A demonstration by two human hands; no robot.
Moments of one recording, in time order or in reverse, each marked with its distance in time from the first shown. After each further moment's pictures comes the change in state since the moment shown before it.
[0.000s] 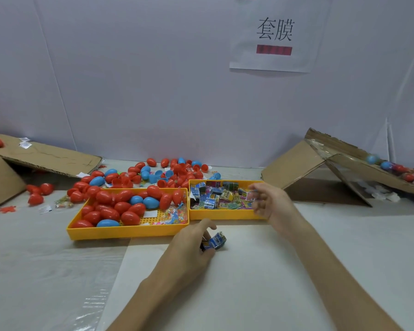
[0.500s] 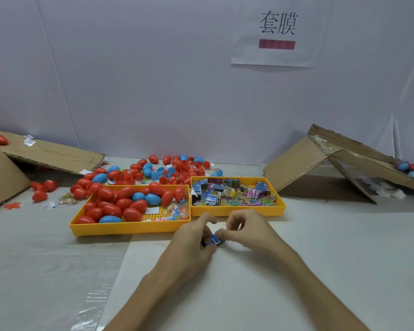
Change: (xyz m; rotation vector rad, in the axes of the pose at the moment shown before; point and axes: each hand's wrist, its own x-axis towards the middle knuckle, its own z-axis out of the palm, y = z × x) left_hand 0.002 0.000 0.000 -0.032 0.007 -0.010; right_hand -0.034 0.048 0.029 -0.887 -0.206 -0.223
